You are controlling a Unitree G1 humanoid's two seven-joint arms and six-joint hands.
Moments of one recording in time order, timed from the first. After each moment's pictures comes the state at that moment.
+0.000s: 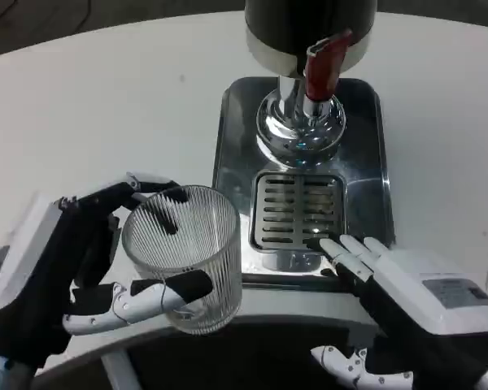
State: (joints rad) left arm 0.04 0.37 0.20 -0.25 0.31 -0.49 -0.09; right arm 0.09 -0.29 0.17 -0.84 -1.06 0.22 0.68
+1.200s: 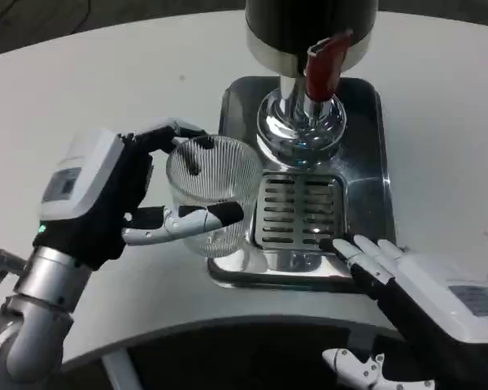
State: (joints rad) left arm -0.43 0.43 0.03 0.27 0.56 -0.52 0.13; right arm 0.17 -0.28 0.10 -0.91 -0.95 0.22 0.68
